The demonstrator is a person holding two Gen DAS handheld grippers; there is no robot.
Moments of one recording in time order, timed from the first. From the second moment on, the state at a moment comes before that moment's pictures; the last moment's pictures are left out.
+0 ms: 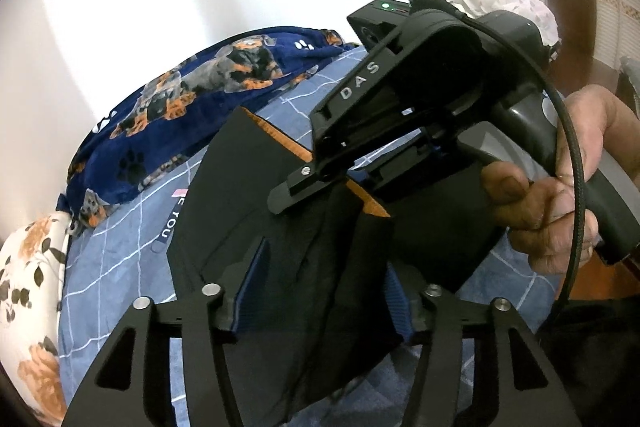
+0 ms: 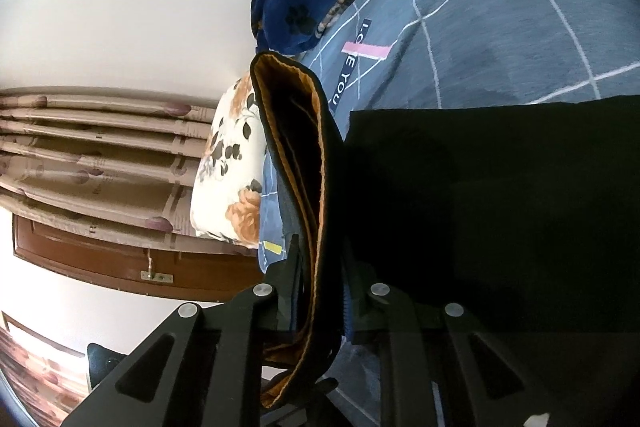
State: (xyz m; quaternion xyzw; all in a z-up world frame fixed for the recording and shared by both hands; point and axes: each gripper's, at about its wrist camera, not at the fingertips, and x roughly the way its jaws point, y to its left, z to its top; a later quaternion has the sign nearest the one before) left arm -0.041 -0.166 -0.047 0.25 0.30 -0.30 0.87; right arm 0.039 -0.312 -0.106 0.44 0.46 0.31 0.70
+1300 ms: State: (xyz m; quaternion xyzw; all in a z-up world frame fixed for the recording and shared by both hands) left arm -0.004 -0.075 -0.056 0.14 0.35 -0.20 0.91; right arm 0.051 -0.352 -0.129 0.40 0.49 0.23 0.74
